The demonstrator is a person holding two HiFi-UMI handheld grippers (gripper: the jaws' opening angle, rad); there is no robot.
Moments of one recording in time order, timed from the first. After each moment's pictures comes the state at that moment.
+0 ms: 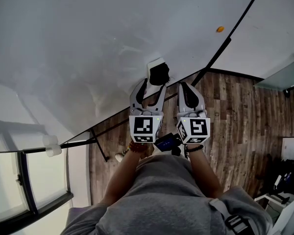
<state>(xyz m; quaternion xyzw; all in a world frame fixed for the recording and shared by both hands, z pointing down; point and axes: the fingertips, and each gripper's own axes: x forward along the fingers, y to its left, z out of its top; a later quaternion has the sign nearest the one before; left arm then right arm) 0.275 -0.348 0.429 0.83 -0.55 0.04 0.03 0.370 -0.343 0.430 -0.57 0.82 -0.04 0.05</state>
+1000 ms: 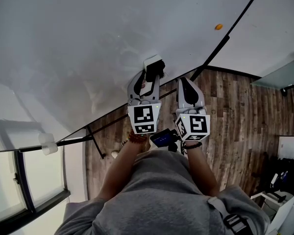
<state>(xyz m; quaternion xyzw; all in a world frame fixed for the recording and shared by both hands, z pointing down) 0.270 -0.374 0.432 0.80 -0.59 0.06 0.03 0.379 -0.347 0.420 -0.57 0.82 -0.04 0.06</state>
